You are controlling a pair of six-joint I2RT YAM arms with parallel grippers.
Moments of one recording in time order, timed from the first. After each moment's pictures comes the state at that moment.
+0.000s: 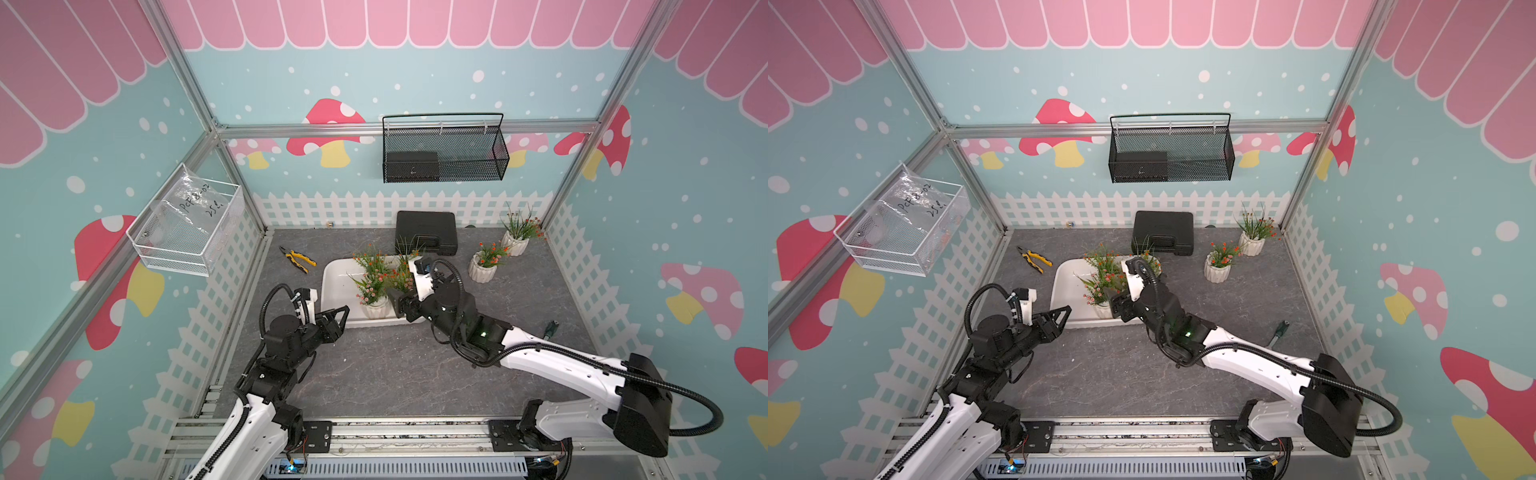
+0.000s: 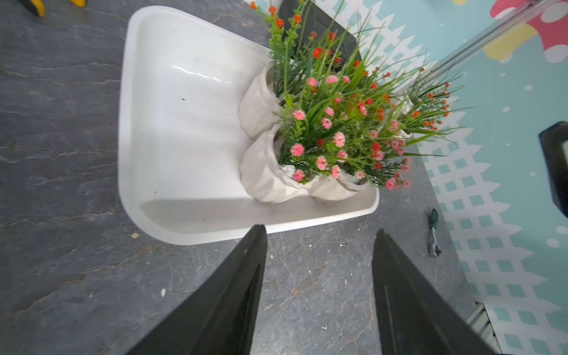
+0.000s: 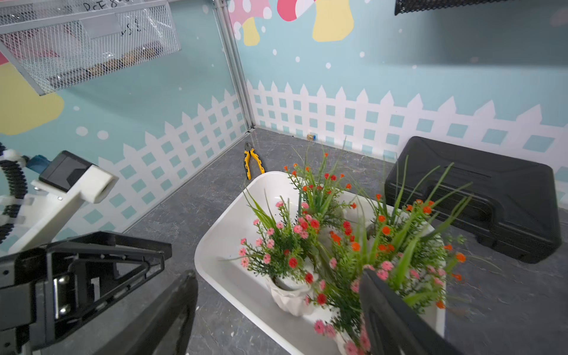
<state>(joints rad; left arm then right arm) -0.29 0.60 0.37 -0.06 0.28 -0.64 0.93 1.25 0.89 0.14 0.24 0.23</state>
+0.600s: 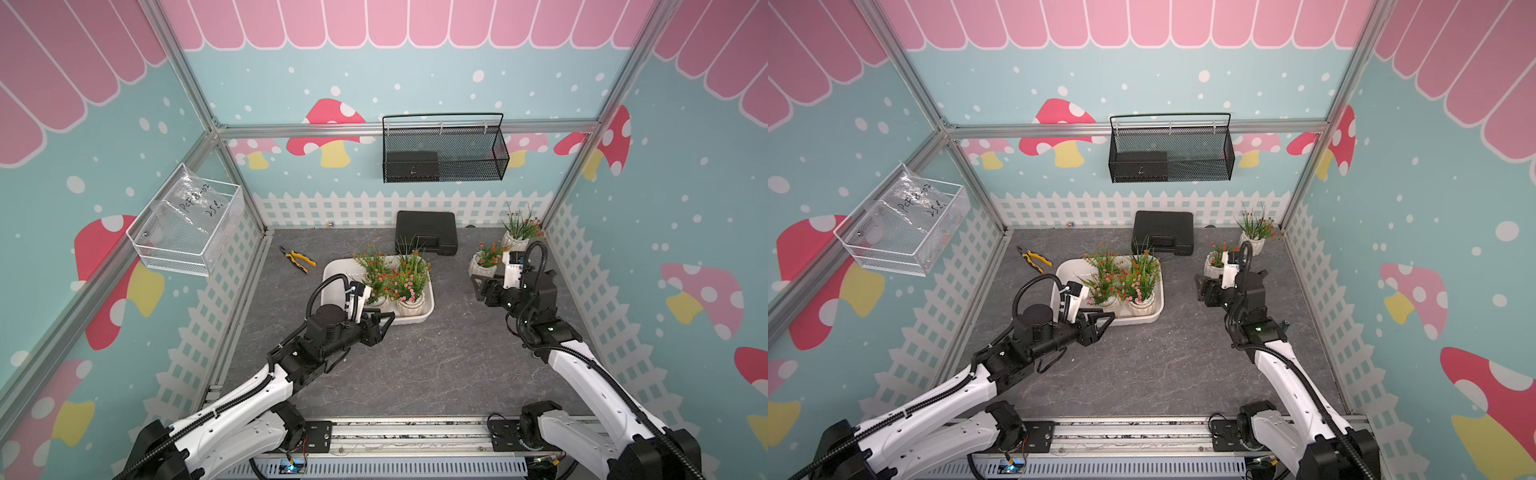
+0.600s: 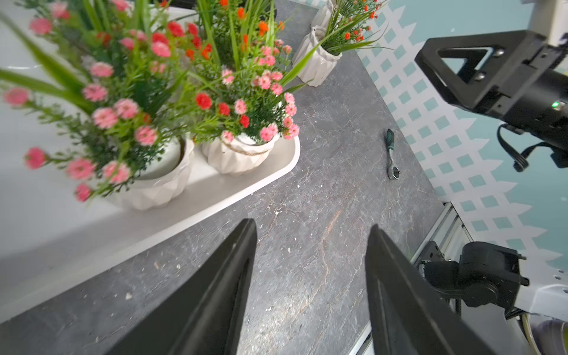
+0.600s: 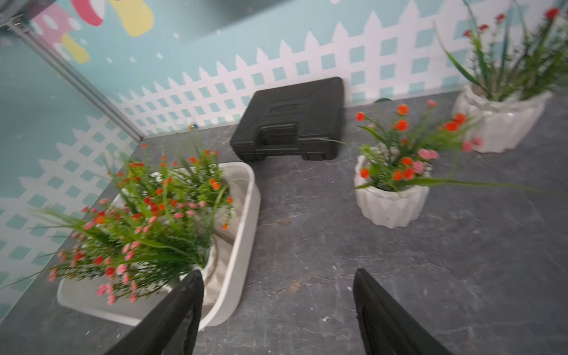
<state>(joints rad) -0.70 0.95 0.57 0.06 0.15 -0.52 0.12 1.02 0.67 -0.05 -0.21 0.31</state>
